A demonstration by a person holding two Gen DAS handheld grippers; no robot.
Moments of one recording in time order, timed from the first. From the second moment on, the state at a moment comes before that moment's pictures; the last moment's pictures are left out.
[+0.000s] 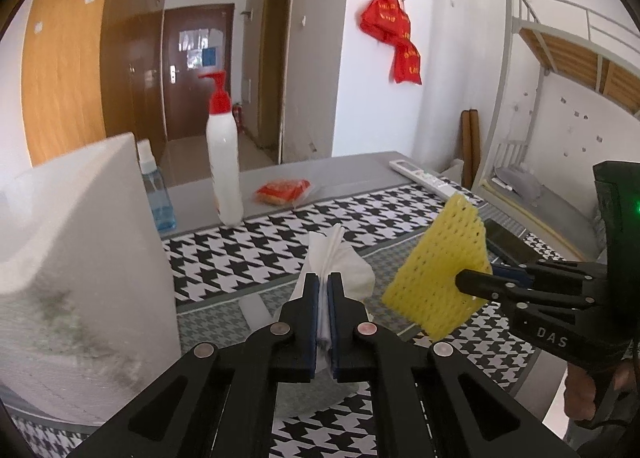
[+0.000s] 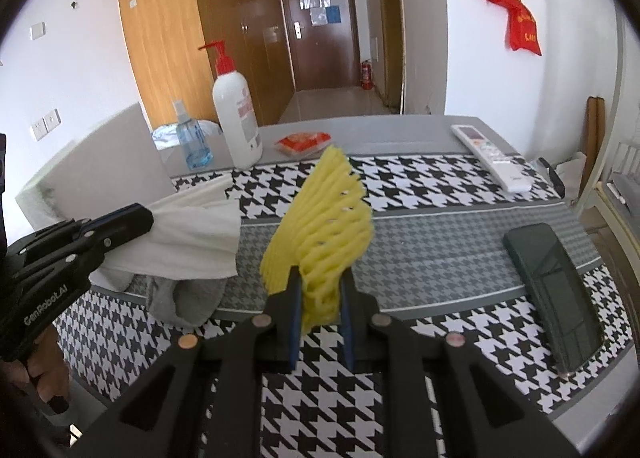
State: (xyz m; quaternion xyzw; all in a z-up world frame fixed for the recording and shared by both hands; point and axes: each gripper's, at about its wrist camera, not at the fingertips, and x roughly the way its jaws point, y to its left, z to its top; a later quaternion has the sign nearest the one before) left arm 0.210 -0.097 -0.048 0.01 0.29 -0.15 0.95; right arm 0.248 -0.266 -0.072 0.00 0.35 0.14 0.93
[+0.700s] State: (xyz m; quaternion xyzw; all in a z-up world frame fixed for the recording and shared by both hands) left arm 0.183 -0.080 -0.019 0.02 0.24 -0.12 0.96; right arm 0.204 -0.253 -0.033 0.00 0.29 0.15 0.94
